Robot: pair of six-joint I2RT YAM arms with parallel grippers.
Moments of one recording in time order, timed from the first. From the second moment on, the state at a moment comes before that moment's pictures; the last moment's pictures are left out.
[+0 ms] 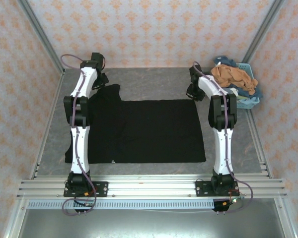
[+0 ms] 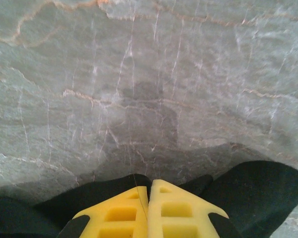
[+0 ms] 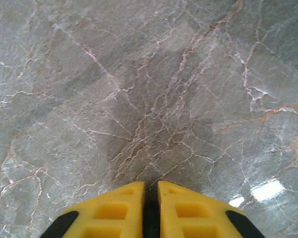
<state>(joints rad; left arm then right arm) 0.03 2.52 2.43 -1.15 -0.13 -0.51 0.13 2.37 2.00 -0.96 0.10 0.70</state>
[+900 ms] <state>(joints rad) 0.03 1.77 1.60 -1.08 -0.10 -0.51 0.13 1.92 1.49 -0.86 0.03 0.69</state>
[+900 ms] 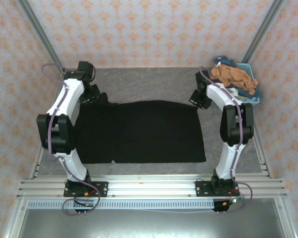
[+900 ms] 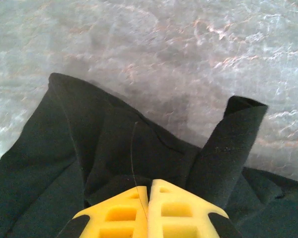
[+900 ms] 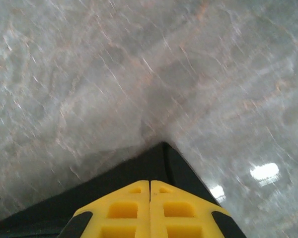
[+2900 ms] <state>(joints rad) -0.04 1.07 0.79 -1.20 -0.29 -1.01 0.21 1.54 1.03 -0.91 0.13 0.80</state>
